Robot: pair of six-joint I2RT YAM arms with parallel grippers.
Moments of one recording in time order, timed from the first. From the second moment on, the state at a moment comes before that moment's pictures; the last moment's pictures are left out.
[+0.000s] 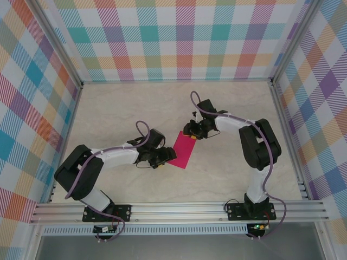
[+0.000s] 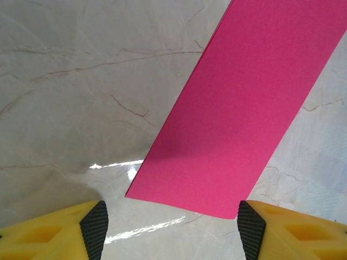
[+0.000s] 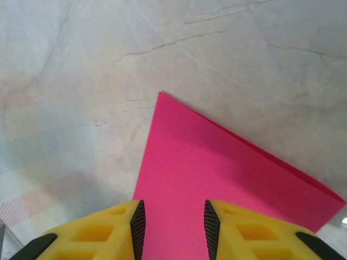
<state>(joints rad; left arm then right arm) -0.68 1.57 0.76 -0.24 0.28 -1.01 0.46 1.93 1.24 -0.43 -0.49 0.61</state>
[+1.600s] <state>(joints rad) -0.68 1.58 0.77 -0.12 0.36 -1.02 0.46 1.97 1.21 -0.42 -0.41 0.63</state>
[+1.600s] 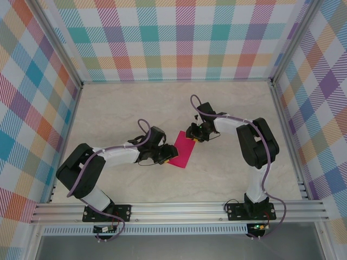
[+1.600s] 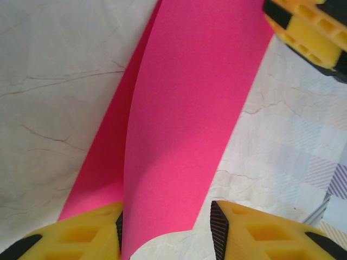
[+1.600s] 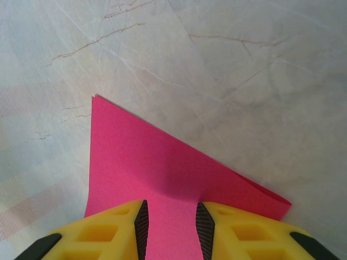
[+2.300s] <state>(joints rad) -0.68 1.65 0.83 0.05 0.44 -1.02 0.46 1.97 1.21 -0.42 -0.43 0.63</state>
